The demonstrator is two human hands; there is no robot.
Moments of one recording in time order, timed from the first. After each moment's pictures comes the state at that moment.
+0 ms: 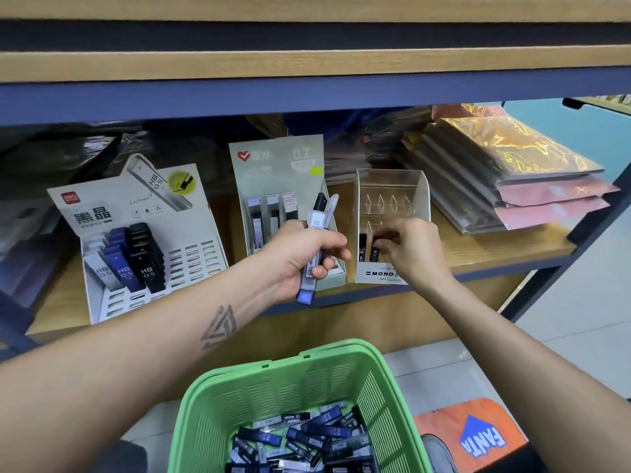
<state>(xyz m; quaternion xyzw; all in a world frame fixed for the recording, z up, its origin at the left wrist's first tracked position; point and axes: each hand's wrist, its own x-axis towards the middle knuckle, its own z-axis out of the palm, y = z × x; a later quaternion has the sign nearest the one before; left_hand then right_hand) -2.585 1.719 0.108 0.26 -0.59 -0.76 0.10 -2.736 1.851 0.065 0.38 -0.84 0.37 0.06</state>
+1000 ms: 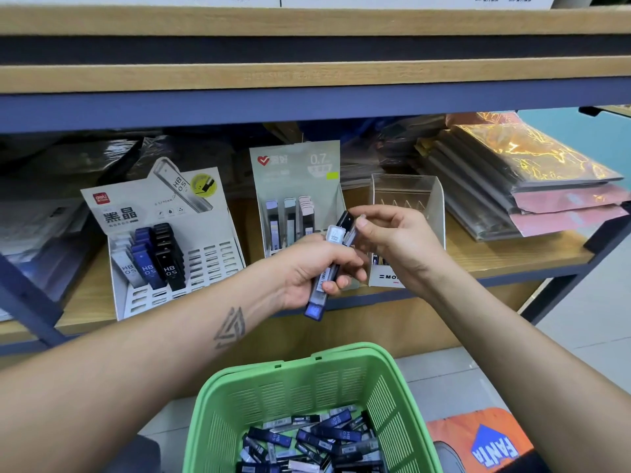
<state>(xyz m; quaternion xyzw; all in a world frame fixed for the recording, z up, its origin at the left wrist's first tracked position) -2.570 1.720 0.111 0.23 -0.58 -0.78 0.00 -2.697 1.827 0.100 0.32 -0.60 0.68 -0.27</state>
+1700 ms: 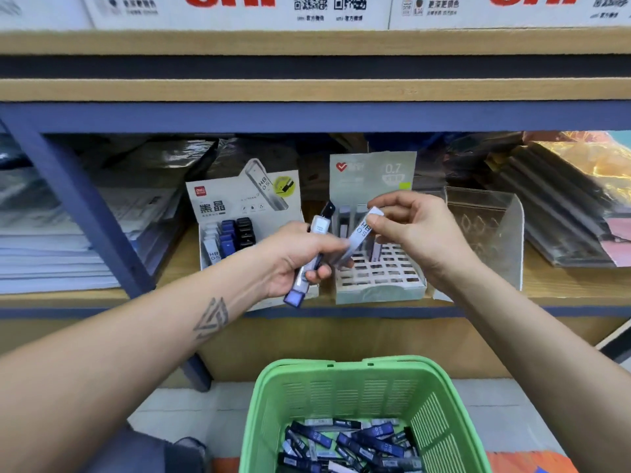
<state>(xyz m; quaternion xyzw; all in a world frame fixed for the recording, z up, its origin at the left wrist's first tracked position) -2.488 1.655 0.131 0.32 -0.62 -0.71 0.10 -2.644 1.776 0.129 0.43 -0.63 0.61 -0.20</state>
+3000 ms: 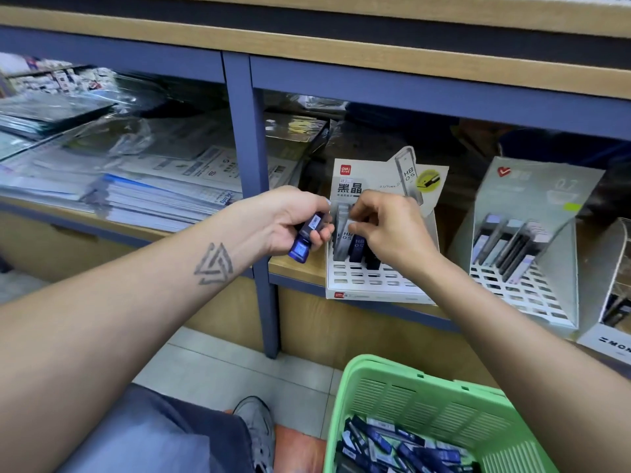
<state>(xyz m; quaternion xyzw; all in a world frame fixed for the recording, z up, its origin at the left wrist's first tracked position) -2.331 1.547 0.148 0.47 -0.50 -0.71 0.17 -2.491 1.615 0.108 0.64 -0.69 0.35 -0.01</state>
